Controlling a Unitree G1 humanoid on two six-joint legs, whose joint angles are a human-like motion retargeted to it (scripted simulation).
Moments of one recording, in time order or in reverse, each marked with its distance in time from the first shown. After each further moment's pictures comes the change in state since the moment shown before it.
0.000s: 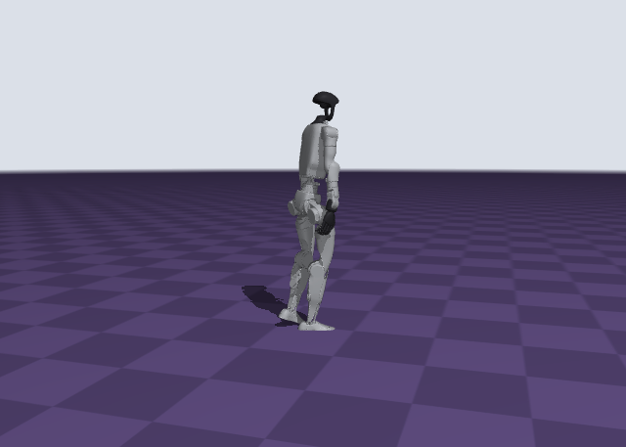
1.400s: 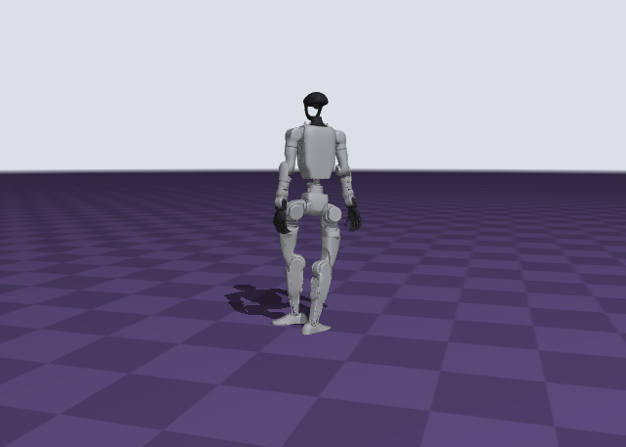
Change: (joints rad) left arm 0.109 0.010 0.118 0.060 -0.022 0.013 0.020; right arm 0.200 -0.063 -0.087 -0.009 -0.038 -0.014 -0.054; waist 0.254 -0.001 -0.054; left_leg 0.151 0.040 0.863 -0.503 0.064 -0.014; right_leg 0.360 0.018 -0.813 -0.016 -0.130 0.254
